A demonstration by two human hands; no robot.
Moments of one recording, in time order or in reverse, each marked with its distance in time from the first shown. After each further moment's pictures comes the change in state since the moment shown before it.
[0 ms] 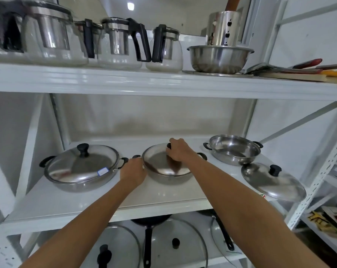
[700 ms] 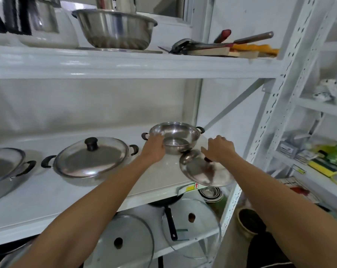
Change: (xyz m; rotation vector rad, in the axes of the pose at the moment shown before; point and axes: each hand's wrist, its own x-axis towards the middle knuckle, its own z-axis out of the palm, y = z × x) left_hand 0.052 0.303 0.147 -0.199 -0.168 0.398; right_hand -0.112 0.362 -0.104 -0.440 0.043 0.362
